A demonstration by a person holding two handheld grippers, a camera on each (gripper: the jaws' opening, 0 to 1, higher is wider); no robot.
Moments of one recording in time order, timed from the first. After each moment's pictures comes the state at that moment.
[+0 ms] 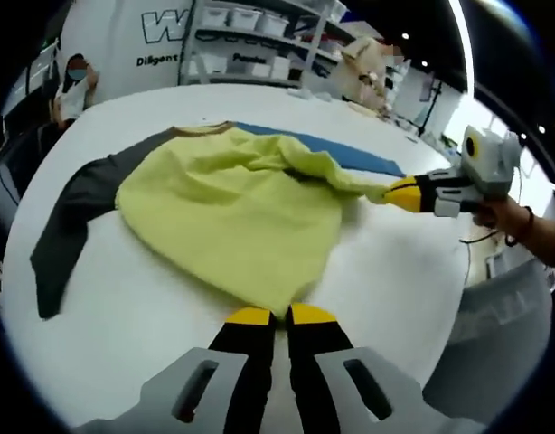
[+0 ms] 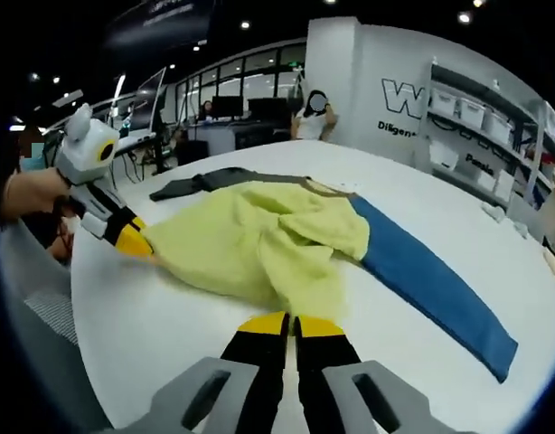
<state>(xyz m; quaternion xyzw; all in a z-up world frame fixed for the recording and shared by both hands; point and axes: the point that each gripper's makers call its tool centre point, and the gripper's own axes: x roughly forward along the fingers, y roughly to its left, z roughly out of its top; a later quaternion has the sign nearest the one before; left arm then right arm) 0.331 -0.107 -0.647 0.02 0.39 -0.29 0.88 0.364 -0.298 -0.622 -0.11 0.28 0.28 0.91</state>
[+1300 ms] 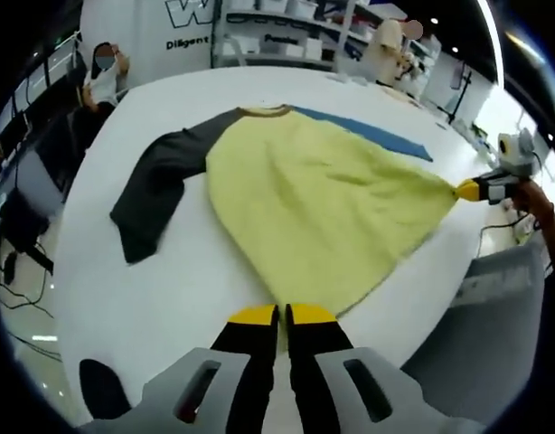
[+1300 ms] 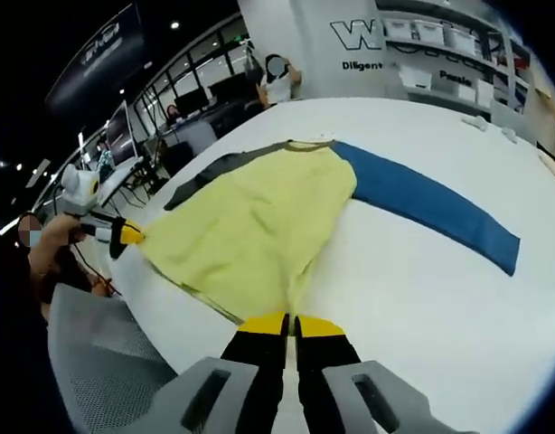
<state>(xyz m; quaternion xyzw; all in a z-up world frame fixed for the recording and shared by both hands) 0.293 0.001 -0.630 0.03 0.46 -0.21 0.86 0.287 -0.320 -0.613 0.02 0.42 0.25 0.87</state>
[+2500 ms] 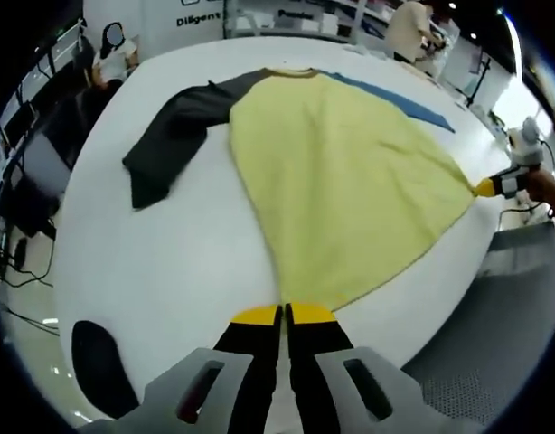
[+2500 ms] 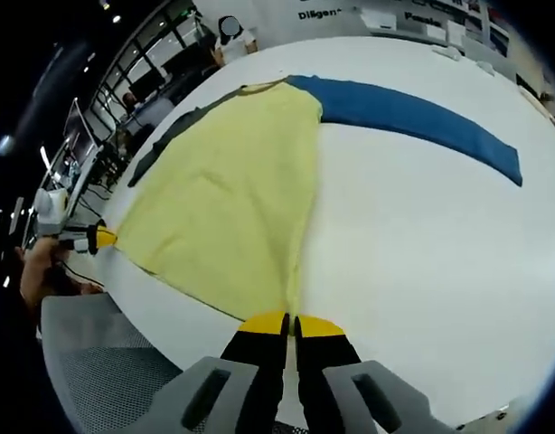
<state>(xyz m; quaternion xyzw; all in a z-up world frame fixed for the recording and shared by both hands) 0.267 0.033 -0.673 0.05 0.51 -0.18 0.84 0.253 -0.337 -0.673 0.05 0.53 0.18 0.83</state>
